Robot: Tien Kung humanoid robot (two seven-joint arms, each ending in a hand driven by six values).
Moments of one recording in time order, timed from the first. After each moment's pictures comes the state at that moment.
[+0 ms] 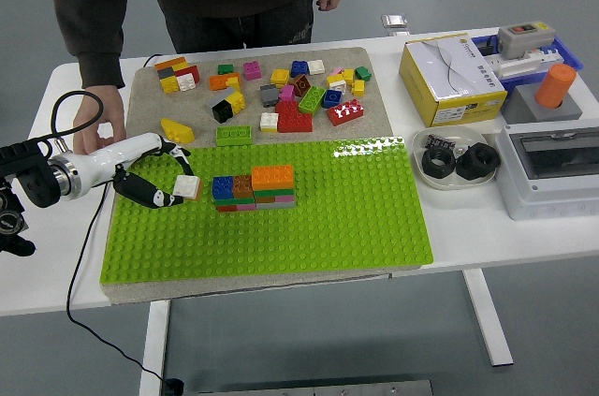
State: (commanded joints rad) left arm -0.54 0.55 -0.94 -1.43 1.43 -0.43 0.26; right arm 0.10 -0.12 1.57 0.18 -1.31 0.27 -0.33
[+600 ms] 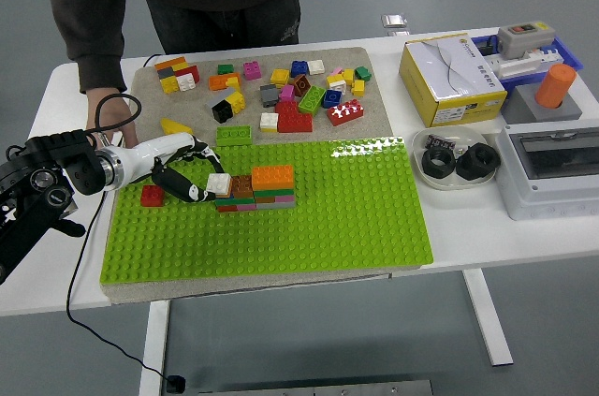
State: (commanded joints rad) left arm -0.61 0.36 -0.97 -1.26 1.45 -0.48 0.37; right arm 0.10 -0.12 1.58 0.18 -1.34 0.27 -0.33
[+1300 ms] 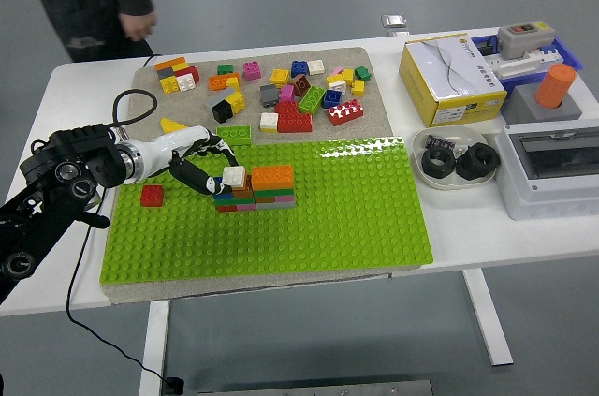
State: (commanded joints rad) left arm -0.63 0.27 -1.01 -1.20 1.49 -0.47 0.38; right arm 0.10 -0.12 1.59 0.18 -1.35 0.27 -0.32
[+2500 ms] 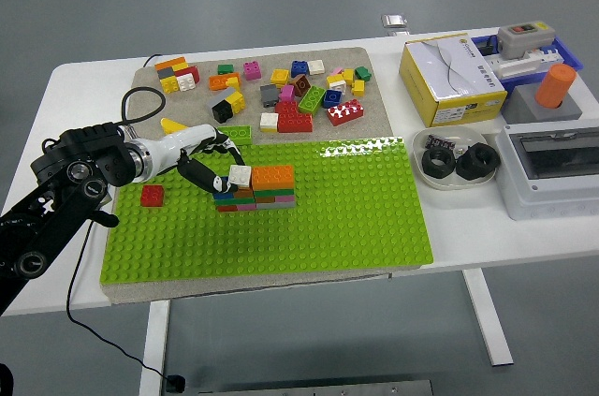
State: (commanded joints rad) left arm -0.63 0.24 -1.00 -1.20 1.52 -0.46 0.38; right arm 0.10 -0.12 1.60 0.18 -1.36 0.27 -0.32
